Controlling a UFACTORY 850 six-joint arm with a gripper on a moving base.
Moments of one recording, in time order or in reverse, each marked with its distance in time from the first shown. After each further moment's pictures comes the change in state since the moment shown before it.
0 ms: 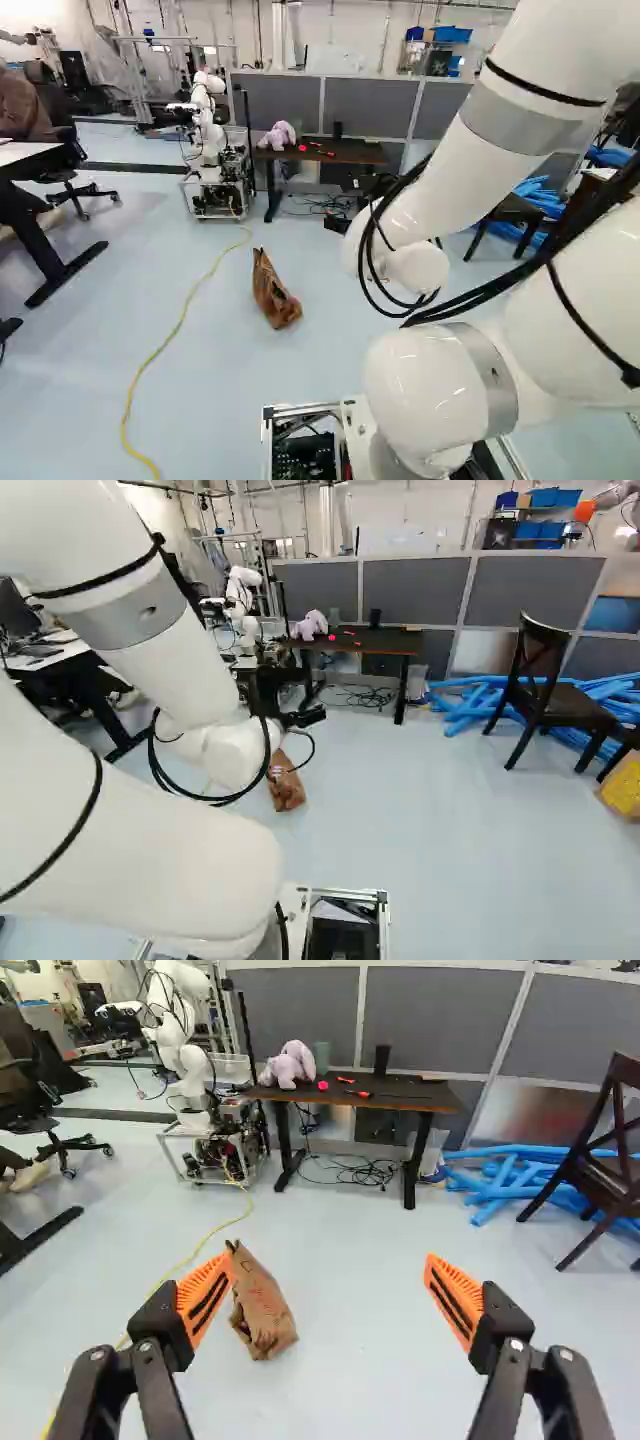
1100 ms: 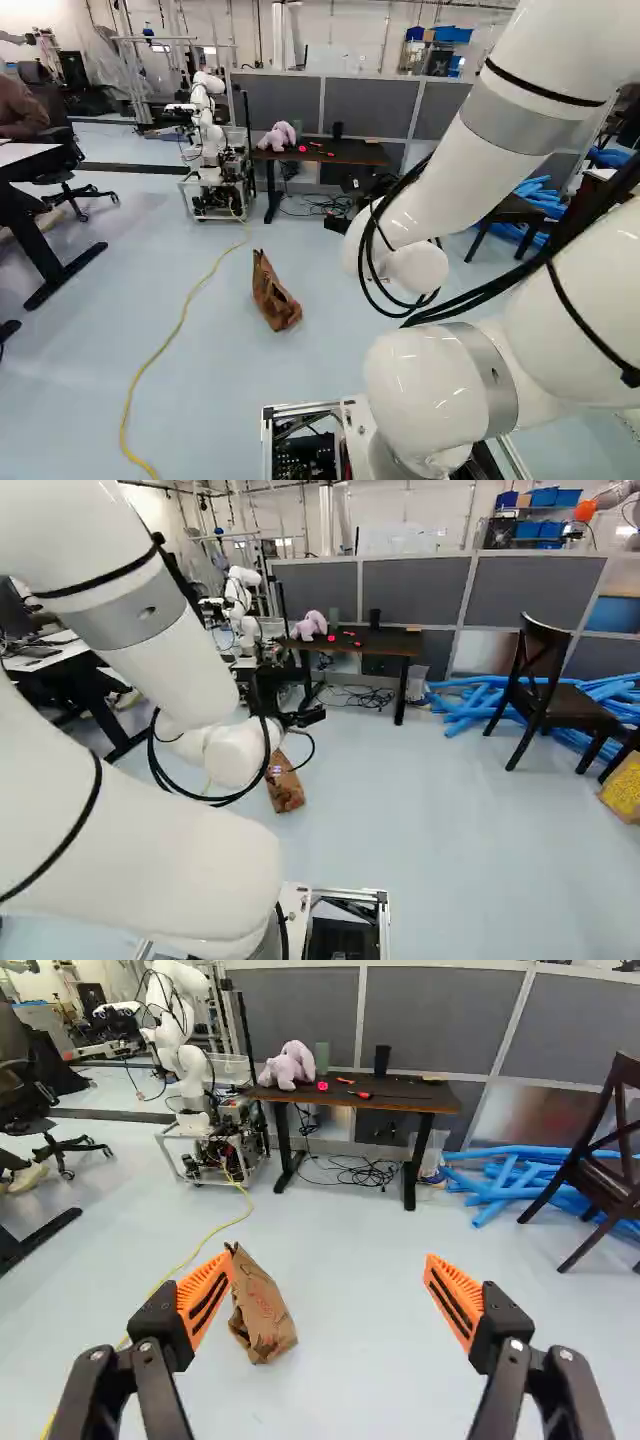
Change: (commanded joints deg) arm 0.0 0.0 0.0 0.0 0.0 0.0
